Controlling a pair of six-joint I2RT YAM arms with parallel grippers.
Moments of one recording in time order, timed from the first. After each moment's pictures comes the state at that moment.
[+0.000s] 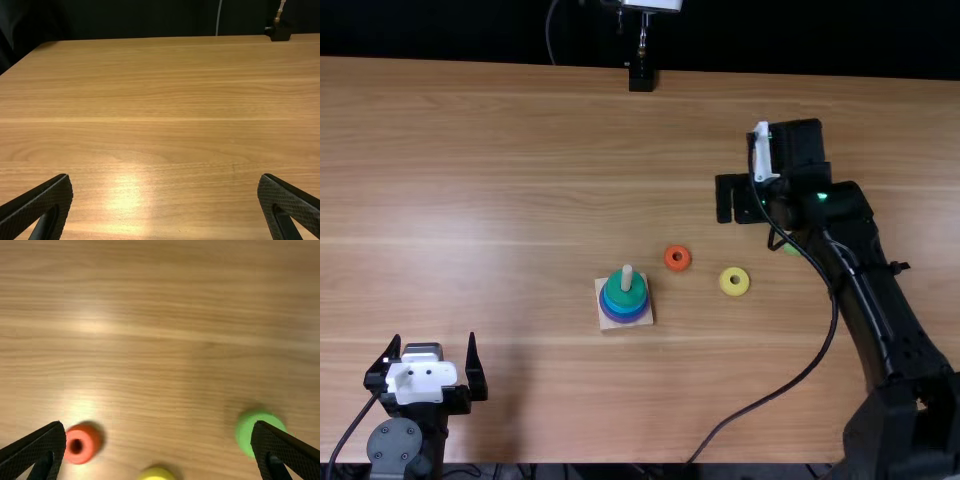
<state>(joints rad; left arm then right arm) -0.04 0.01 0.10 -0.37 -0.11 0.00 0.16 1.83 1.53 -0.69 -0.02 0.05</state>
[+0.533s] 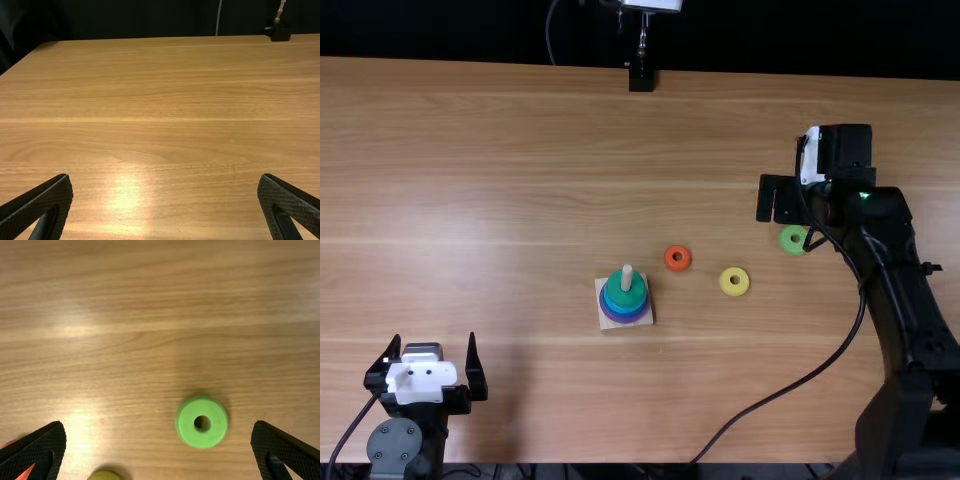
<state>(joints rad) -0.04 0.01 0.10 -0.37 -0.11 0.00 0.02 1.84 1.50 -0.68 -0.02 0.05</state>
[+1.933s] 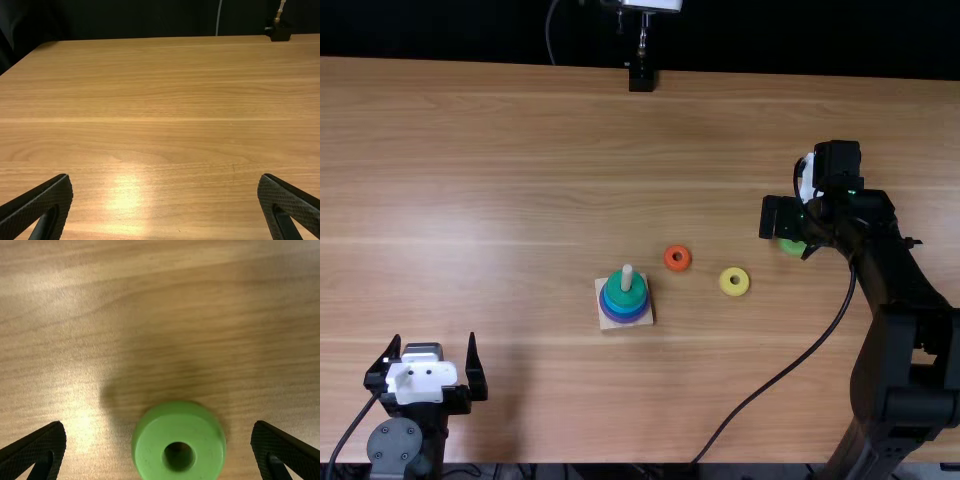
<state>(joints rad) -0.04 0.01 0.10 -0.37 -0.11 0.00 -0.04 2.04 1.46 -0.62 -0.02 0.05</state>
